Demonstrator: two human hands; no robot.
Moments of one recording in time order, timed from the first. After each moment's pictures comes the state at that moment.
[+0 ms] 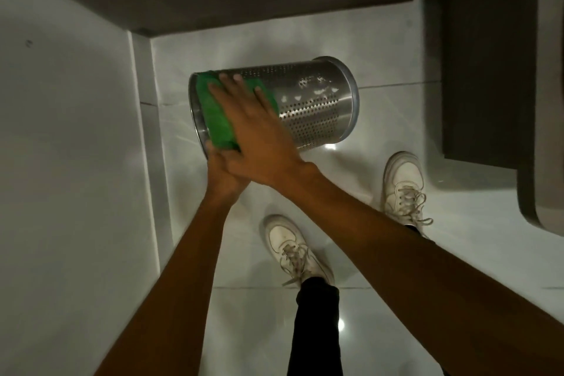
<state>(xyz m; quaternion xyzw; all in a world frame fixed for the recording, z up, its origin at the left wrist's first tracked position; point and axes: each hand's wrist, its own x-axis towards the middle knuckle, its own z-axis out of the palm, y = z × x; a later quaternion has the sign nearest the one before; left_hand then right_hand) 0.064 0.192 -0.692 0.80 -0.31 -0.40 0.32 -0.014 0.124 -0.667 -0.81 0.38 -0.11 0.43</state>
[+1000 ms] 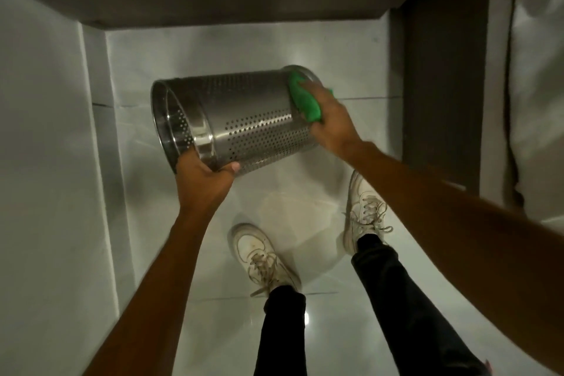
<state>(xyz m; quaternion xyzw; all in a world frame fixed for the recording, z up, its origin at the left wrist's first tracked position) 0.055 0.187 -0.708 0.84 -0.23 -0.38 0.31 -0.137 0.033 -0.752 -0.68 0.53 -0.05 0.51</state>
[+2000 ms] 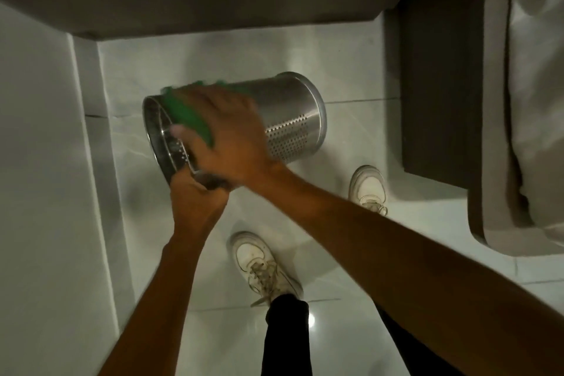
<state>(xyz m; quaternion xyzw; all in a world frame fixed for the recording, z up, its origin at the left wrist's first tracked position) 0.055 0.192 -0.706 0.83 -0.31 -0.36 0.28 -0.008 0.078 -0.702 -0.83 0.40 -0.15 0.35</state>
